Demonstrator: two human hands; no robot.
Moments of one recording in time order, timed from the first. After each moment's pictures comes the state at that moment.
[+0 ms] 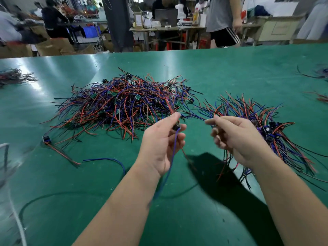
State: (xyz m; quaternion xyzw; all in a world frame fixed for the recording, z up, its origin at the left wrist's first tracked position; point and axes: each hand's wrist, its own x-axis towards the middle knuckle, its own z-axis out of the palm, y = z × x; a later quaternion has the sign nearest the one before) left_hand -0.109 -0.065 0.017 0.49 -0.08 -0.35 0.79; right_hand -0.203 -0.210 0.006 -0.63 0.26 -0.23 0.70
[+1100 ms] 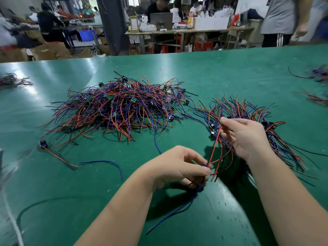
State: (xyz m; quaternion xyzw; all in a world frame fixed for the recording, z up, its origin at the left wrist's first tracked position) left_hand -0.126 -0.058 -0.001 0.63 -0.36 -0.51 0.45; right_hand -0.209 -0.234 0.002 -0.50 0.36 -0.34 0.70
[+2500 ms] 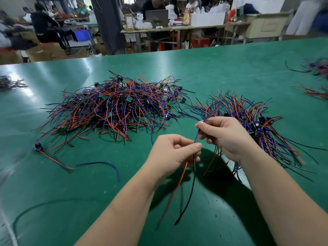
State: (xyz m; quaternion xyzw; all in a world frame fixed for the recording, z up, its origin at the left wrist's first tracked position) left_hand -0.127 -0.072 -0.010 0.61 -0.26 -0.37 0.65; right_hand -0.200 -0.213 -0.001 -0.66 0.23 -0.22 0.68
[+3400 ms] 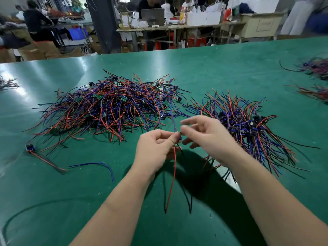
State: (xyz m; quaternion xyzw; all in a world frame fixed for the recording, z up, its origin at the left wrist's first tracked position) left_hand -0.112 -0.072 -0.016 0.67 -0.21 -0.25 0.67; right_hand -0.196 -0.196 -0.005 -0.77 0.21 -0.21 0.57
